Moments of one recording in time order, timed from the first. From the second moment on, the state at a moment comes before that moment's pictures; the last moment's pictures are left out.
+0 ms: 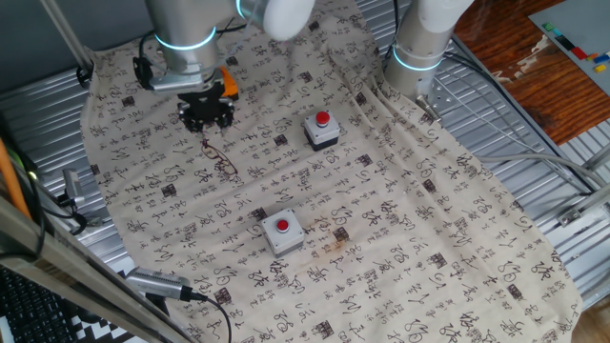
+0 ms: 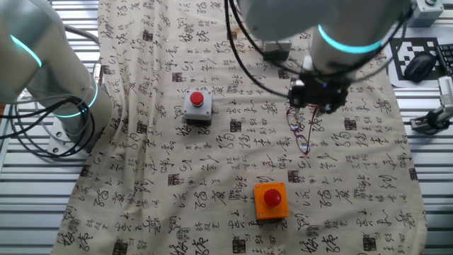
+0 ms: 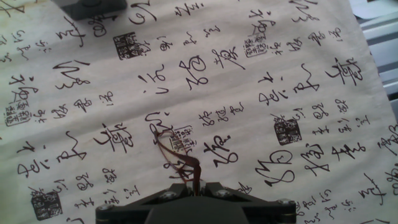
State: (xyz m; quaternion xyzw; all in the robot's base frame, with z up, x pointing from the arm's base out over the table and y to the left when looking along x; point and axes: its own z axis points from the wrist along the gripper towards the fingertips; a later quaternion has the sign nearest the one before) arm 0.550 -0.026 0.135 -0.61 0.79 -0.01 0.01
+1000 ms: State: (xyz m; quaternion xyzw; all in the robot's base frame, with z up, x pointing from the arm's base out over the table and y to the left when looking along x) arm 0.597 0.015 0.105 -0.59 0.80 -0.02 0.00
